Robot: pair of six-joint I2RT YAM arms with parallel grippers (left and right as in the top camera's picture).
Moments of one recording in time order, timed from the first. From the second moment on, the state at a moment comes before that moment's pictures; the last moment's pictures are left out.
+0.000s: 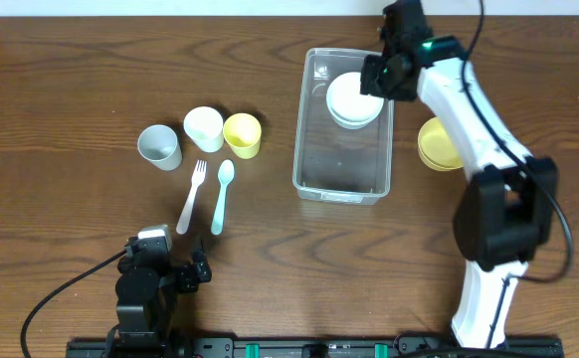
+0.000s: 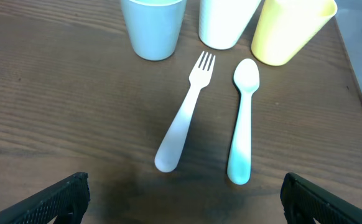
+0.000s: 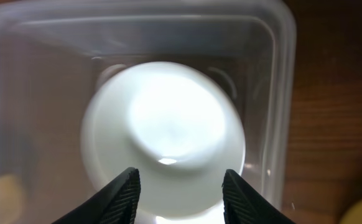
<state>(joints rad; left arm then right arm) -0.04 0.01 0.16 -0.71 -0.03 -0.16 0.23 2.10 1.88 -0.87 -0.10 0.39</state>
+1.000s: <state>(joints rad) -0.04 0.01 0.16 -0.71 -0.03 -0.16 -0.24 1.95 1.44 -0.88 0.01 0.31</state>
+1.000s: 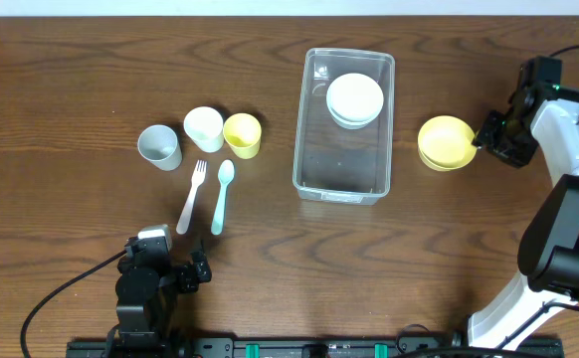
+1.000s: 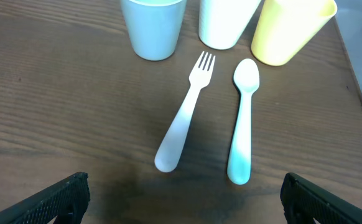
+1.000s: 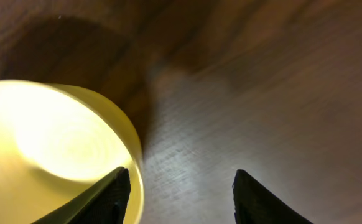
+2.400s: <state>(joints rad) -0.04 0.01 0.16 -0.71 -0.03 -0.16 0.19 1.75 1.75 -0.81 -0.08 0.35</state>
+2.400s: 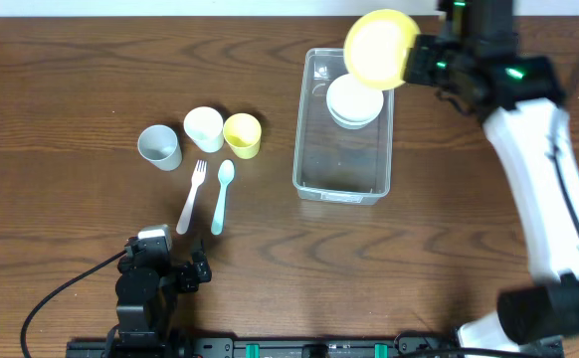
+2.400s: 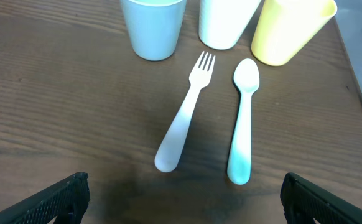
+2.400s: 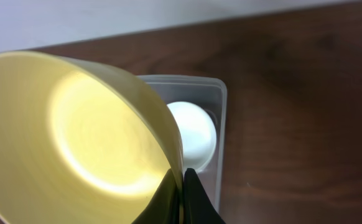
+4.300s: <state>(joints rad) -0.04 0.01 0.16 -0.71 -0.03 -0.16 -0.19 1.70 1.68 -0.97 -0.27 0.17</state>
